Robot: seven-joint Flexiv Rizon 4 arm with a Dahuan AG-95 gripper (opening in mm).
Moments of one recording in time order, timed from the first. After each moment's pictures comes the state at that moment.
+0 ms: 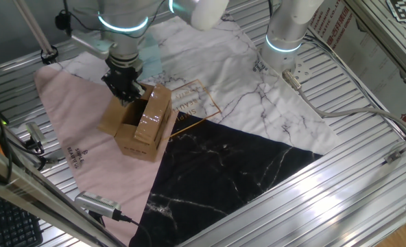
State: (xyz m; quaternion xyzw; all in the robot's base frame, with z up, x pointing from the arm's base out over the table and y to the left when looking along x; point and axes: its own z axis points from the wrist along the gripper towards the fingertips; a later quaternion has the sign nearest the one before) arm 0.594 0.020 0.199 -0.31 0.95 -0.02 0.07
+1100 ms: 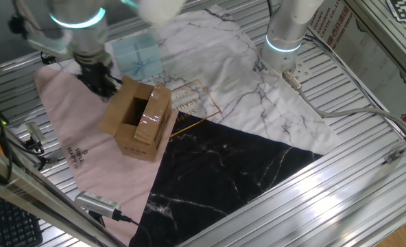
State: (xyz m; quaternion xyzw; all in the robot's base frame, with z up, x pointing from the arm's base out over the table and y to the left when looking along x) arm 0.645 -0.018 0.227 -0.35 0.94 0.00 0.04
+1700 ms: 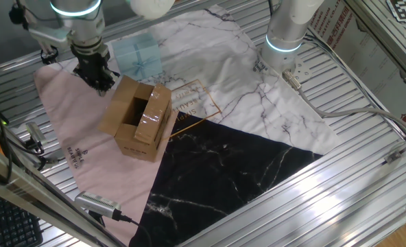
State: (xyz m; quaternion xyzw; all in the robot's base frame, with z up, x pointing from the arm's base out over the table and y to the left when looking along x) arm 0.647 -0.035 0.200 -0.37 0.93 -0.01 0.06
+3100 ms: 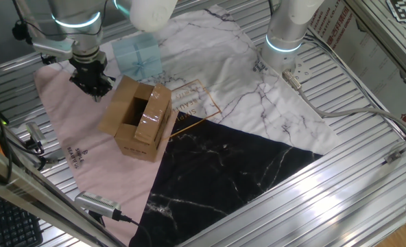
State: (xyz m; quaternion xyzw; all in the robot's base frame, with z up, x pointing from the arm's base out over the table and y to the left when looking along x) arm 0.660 -0.047 0.171 -0.44 0.90 -0.02 0.07
